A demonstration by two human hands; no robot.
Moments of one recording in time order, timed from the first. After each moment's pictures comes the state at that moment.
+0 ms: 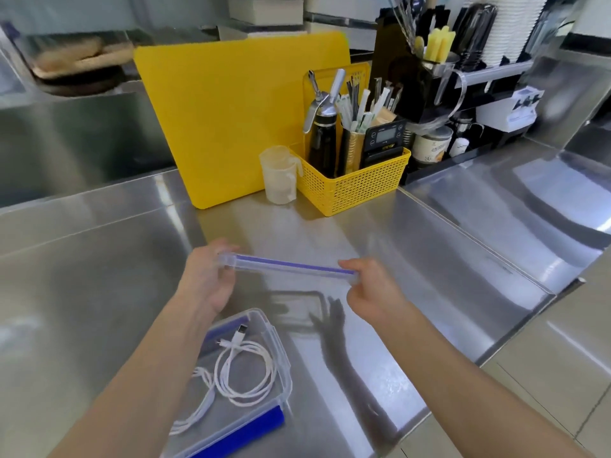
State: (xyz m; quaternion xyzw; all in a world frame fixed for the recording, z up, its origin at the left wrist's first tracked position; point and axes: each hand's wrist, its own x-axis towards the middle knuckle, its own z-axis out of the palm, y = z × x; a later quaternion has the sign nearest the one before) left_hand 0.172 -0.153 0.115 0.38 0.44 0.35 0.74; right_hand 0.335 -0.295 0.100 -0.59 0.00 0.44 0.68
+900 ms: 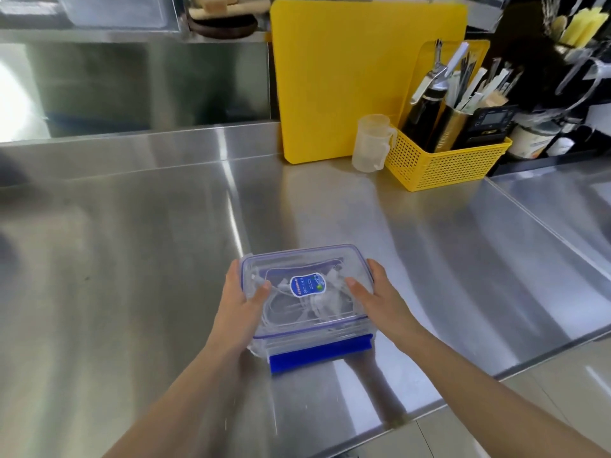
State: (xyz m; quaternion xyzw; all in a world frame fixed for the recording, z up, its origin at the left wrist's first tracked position) left_hand -0.007 -0.216 0.046 0.61 0.47 0.34 0.54; right_hand 0.187 -0.297 0.053 -0.77 -0.37 0.36 0.38
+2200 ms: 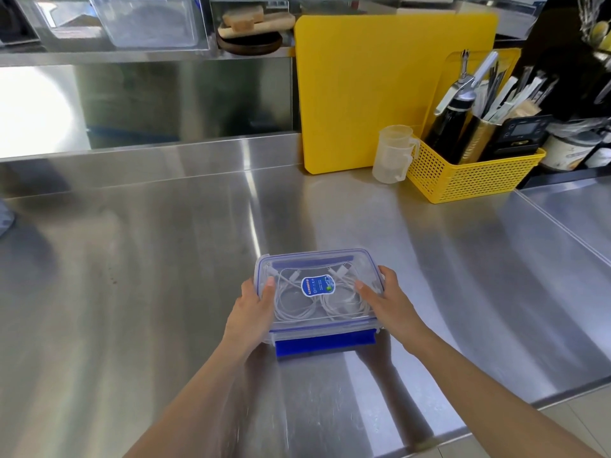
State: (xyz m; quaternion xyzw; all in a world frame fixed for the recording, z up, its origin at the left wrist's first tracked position) left_hand -0.002 -0.193 0.033 0.61 0.63 0.17 0.46; right_hand 0.197 -0.270 0.037 -0.75 -0.35 0.39 0.40
